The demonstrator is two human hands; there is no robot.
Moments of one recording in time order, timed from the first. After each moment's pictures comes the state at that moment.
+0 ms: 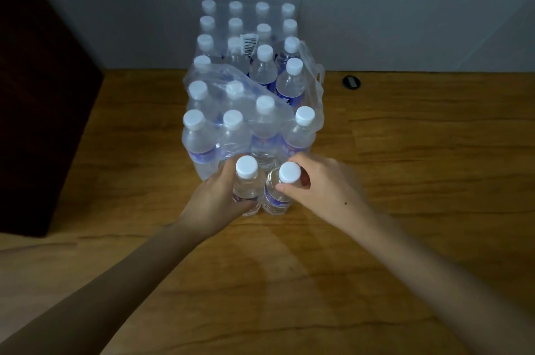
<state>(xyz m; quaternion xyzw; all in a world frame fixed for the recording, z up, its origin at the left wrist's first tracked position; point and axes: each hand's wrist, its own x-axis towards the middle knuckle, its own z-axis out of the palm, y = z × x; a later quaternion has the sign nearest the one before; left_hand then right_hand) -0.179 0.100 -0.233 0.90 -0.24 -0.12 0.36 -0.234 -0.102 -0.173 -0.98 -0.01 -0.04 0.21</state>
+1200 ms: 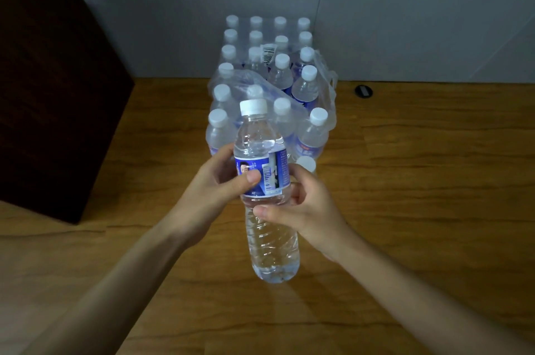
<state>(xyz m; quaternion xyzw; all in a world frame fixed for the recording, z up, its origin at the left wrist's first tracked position) -0.215 0.127 -0.147 0.64 -0.15 -0.24 0.72 -0.272 -0.038 -0.161 -0.70 0.03 0.05 0.71</state>
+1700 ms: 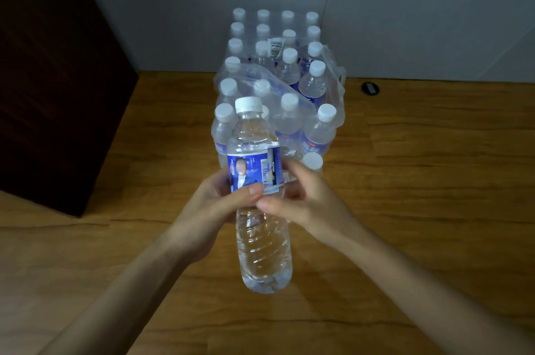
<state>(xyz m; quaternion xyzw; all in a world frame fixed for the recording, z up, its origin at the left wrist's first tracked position) -0.233 0.138 -0.155 0.62 -0.11 -0.28 0.73 -0.265 -0.035 -0.150 -0.75 -0.01 0.10 0.65</state>
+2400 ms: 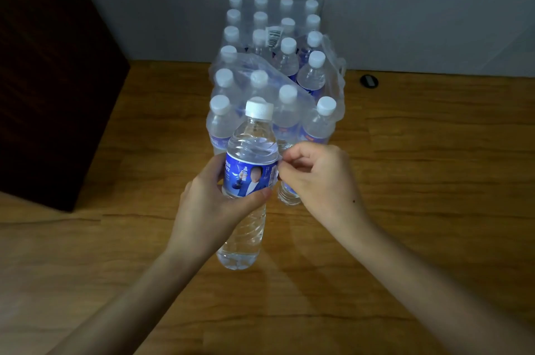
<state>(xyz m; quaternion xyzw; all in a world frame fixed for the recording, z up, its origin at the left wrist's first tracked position) -0.241 0.128 -0.159 0.82 -0.07 -0.08 0.56 -0.251 -0.038 -0.145 -0.85 0.05 -0.10 0.51</state>
